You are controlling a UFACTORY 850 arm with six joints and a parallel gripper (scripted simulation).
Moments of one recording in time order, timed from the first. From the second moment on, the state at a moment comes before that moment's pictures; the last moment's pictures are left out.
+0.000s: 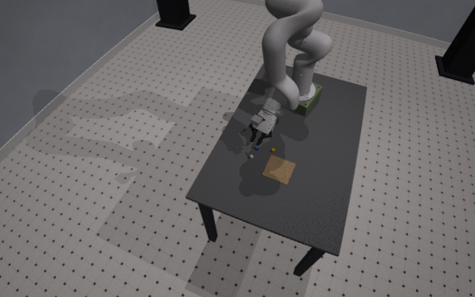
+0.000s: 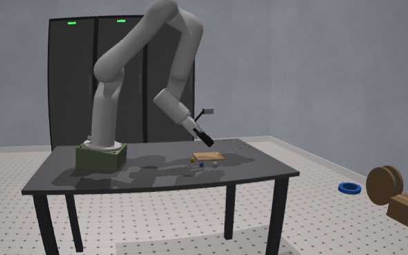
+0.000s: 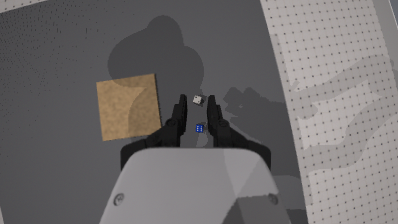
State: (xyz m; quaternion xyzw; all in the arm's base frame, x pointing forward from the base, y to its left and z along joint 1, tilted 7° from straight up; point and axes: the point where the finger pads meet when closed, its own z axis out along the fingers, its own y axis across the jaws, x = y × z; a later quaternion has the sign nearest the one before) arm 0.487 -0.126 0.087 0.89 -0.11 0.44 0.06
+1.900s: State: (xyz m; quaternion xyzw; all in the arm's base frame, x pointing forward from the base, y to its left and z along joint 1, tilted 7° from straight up) arm 0.531 -0.137 0.117 0.99 -0.09 0.06 0.01
